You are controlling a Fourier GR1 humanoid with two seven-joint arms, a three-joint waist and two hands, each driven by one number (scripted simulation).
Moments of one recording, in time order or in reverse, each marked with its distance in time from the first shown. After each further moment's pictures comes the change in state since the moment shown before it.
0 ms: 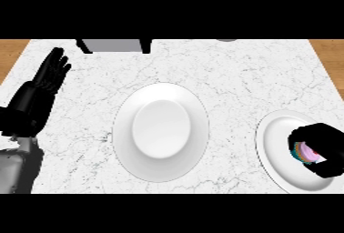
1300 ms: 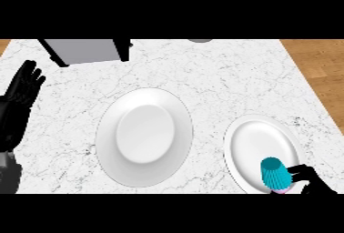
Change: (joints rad) left arm 0.115 0.042 0.083 -0.032 0.004 0.020 -0.004; right arm 0.598 0.636 -0.003 -0.681 0.142 -0.571 0.922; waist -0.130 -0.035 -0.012
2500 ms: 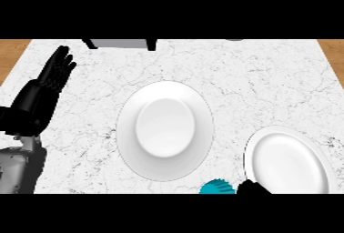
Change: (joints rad) left arm -0.128 -0.053 -0.099 0.017 -0.011 -0.034 0.008; right arm -0.249 -0.124 0.706 -0.188 0.423 0.073 0.661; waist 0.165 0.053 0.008
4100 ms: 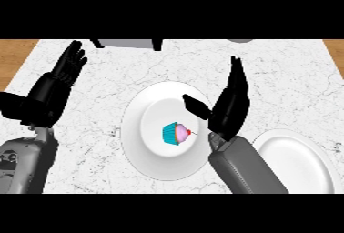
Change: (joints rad) left arm -0.068 -0.032 -0.022 0.063 -0.021 0.005 0.000; right arm -0.744 0.148 -0.430 0.784 -0.423 -0.555 -0.038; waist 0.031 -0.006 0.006
